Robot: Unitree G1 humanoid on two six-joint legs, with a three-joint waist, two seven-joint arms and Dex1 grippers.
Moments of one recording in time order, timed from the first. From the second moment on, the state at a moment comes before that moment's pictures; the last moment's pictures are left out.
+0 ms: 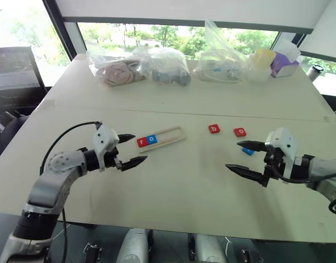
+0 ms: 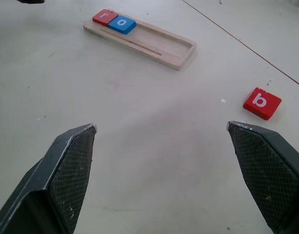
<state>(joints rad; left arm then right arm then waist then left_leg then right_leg) -0.29 0.65 0.01 -0.10 -0.38 0.32 -0.92 0.00 -0.91 -0.28 -0.47 0.59 0.63 0.90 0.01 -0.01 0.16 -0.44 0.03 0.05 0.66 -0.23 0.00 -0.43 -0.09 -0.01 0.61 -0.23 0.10</state>
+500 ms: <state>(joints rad) -0.59 0.61 -0.06 0.47 -0.25 0.07 -1.16 0.05 -0.87 -0.28 -0.52 0.59 0.63 0.84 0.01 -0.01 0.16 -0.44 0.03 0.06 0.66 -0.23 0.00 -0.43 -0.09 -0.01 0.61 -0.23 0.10</state>
